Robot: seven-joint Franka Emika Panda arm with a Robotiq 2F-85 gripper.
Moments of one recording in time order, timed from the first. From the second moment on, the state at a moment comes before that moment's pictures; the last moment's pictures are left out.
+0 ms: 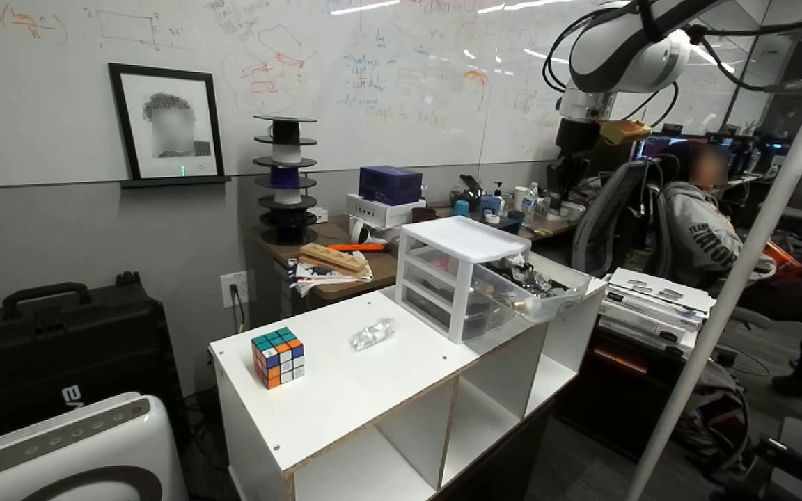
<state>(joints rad) -0.22 0.36 -0.08 -1.73 -0.06 2.20 -0.33</state>
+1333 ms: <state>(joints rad) 0.01 -0.18 0.00 -2.44 -0.11 2.36 -0.29</state>
